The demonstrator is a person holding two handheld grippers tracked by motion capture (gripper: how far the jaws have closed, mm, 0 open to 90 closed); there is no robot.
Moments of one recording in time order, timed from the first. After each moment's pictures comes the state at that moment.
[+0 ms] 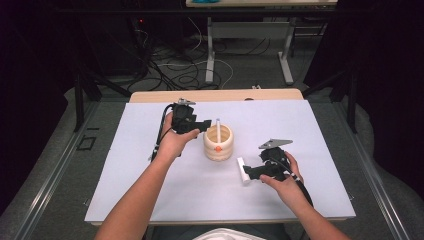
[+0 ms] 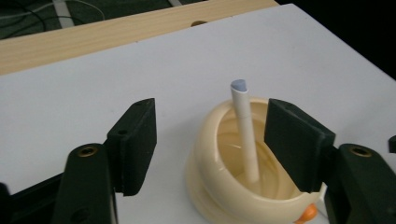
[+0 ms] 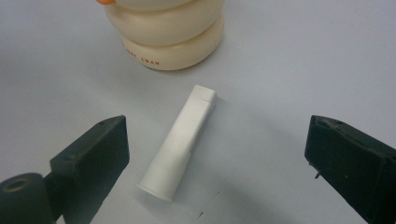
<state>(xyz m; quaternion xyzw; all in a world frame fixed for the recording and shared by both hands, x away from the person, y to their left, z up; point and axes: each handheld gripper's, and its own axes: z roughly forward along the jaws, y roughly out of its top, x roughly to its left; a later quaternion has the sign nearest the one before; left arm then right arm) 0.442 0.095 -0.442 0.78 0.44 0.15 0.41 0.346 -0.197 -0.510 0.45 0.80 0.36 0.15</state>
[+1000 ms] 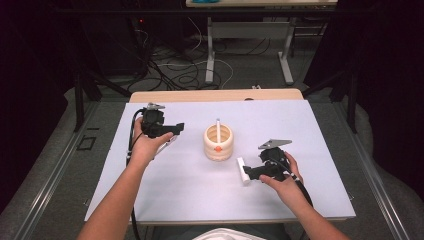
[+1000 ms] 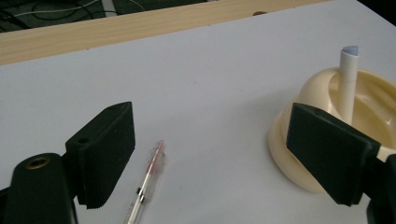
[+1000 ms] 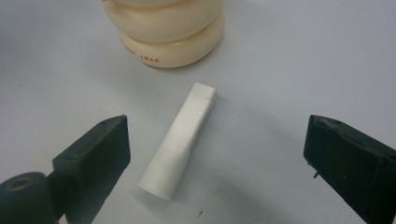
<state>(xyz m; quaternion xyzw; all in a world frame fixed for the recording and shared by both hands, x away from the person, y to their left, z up) 0.438 0.177 -0.457 0.76 0.49 0.17 0.40 0.347 -0.196 -0.511 0.44 0.81 0.36 0.15</state>
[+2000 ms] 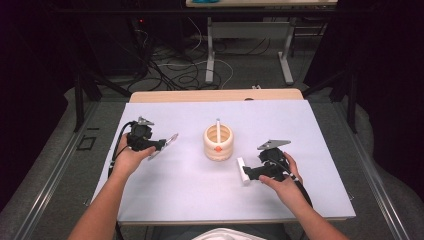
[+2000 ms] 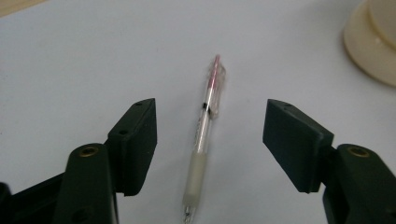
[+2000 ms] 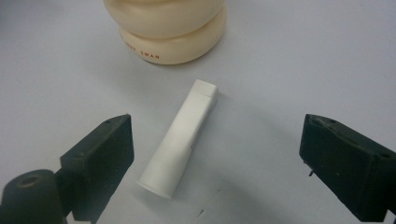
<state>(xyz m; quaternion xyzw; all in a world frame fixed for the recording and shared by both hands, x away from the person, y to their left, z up) 0.429 0.219 -0.499 0.82 0.45 0.19 0.29 0.347 -0.195 -0.513 0.44 0.81 0.36 0.15</state>
